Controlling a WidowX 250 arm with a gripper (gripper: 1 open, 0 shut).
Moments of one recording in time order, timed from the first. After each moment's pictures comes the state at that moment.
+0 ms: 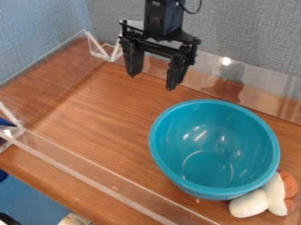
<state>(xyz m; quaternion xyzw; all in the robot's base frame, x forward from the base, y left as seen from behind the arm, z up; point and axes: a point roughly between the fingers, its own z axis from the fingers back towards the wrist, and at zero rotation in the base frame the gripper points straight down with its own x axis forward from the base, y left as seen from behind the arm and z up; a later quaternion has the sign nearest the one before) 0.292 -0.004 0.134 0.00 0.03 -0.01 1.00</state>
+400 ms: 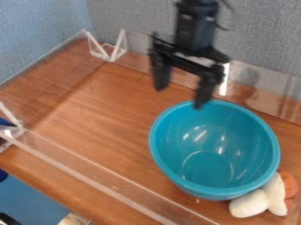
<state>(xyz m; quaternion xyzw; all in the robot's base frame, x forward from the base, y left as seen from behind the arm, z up) 0.277 -0.065 0.130 -0.01 0.05 -0.11 0.99</state>
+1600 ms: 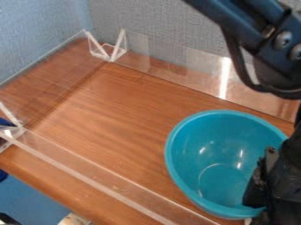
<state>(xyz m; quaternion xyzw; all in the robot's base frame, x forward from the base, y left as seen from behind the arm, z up) 0.211 -0.180 0.050 0.01 0.03 -0.56 0.83</state>
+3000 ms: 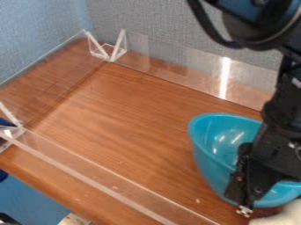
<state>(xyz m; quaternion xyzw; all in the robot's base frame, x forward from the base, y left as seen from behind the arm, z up) 0.209 -0.151 0.087 0.01 0.05 -0.69 0.73</state>
